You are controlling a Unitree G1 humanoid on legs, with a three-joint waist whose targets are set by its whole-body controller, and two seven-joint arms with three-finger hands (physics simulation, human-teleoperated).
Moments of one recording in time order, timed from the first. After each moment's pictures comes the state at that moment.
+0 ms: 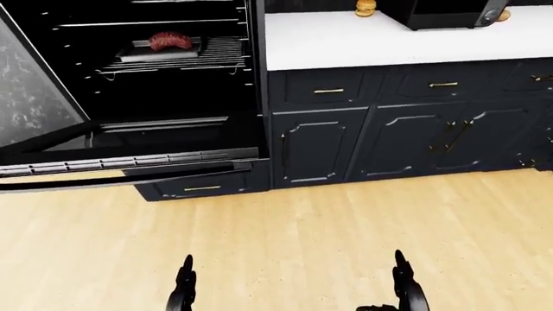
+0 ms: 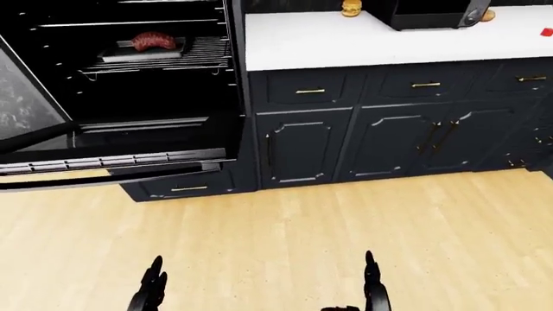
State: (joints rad) left arm -0.07 0.16 0.19 1.38 -0.09 -0.88 -0.20; right arm -0.09 -0.21 -0.20 1.39 0.04 -0.82 0.07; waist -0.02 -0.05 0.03
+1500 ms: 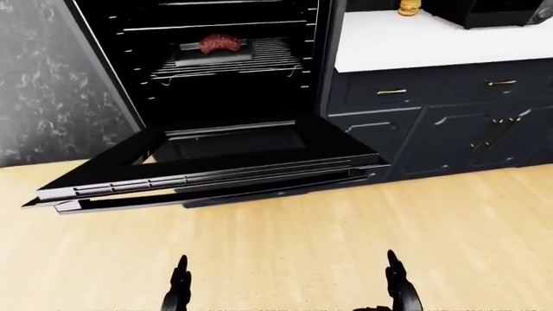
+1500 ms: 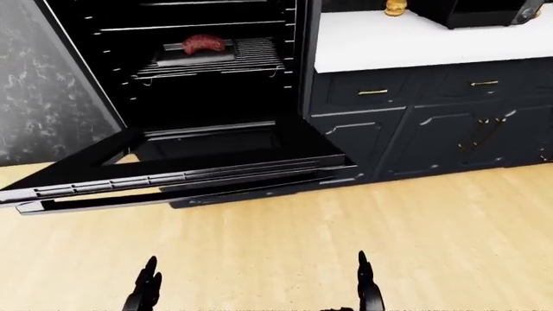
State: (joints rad) left arm -0.07 0.17 0.20 1.38 -0.11 -0.89 -0.20; right arm -0.09 -0.19 -0.19 1.39 0.03 -0.82 0.08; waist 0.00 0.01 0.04
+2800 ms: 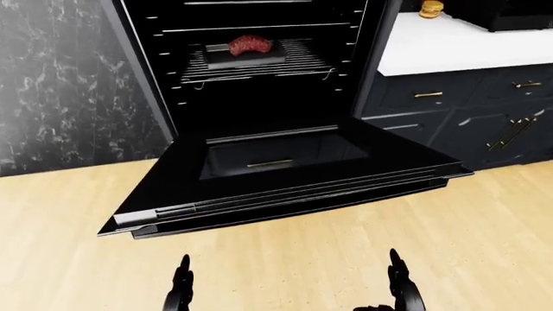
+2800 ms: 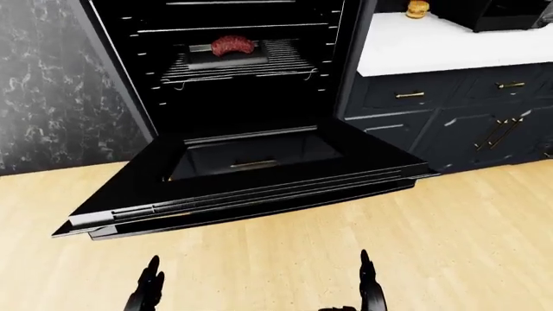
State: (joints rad) left arm -0.07 0.17 0.19 1.38 -0.11 -0.89 -0.21; right arm -0.09 -0.20 -0.20 1.38 0.04 -0.83 0.08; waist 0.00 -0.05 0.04
